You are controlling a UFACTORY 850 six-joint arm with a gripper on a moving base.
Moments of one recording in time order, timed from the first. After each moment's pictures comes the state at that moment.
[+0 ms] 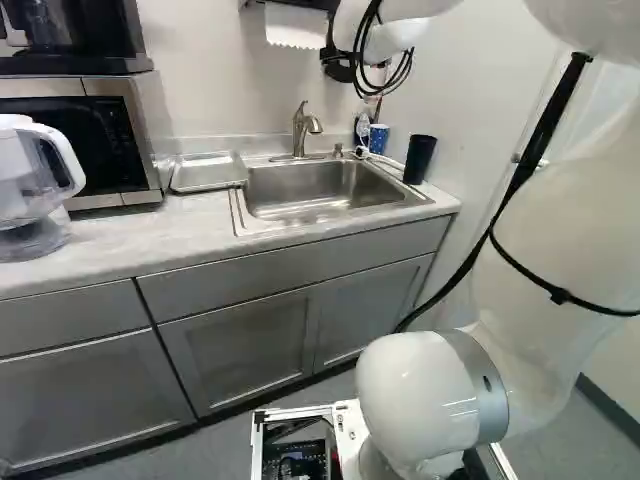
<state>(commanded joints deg) 0.1 2.8 -69.1 0.0 10.2 0.0</state>
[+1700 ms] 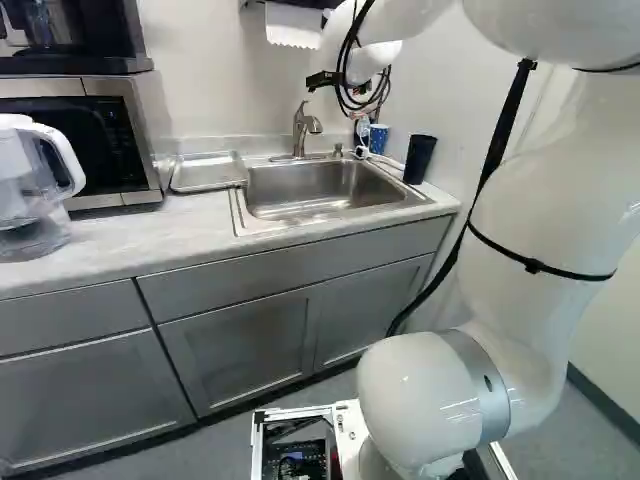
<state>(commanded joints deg) 2.7 -4.0 -70.6 0.0 5.3 0.0</state>
